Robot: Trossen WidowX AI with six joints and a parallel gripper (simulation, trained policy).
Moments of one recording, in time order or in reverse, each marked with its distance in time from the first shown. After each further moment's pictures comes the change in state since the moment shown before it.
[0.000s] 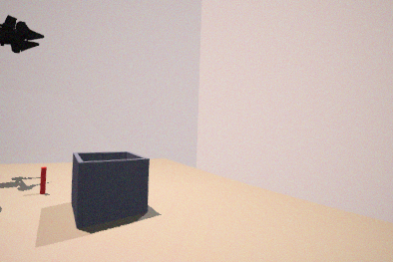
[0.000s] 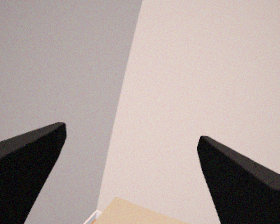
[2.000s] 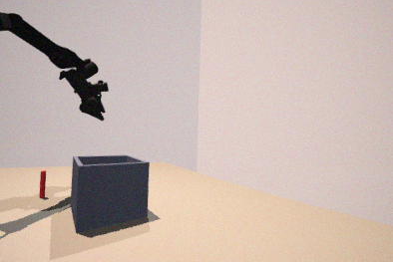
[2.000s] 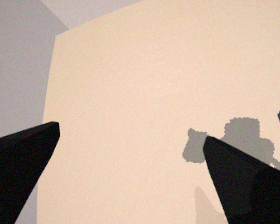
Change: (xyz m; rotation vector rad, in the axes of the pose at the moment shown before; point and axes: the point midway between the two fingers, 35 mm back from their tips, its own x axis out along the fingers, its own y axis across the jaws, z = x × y) arm 0.123 -0.223 -0.353 0.684 1.026 -0.317
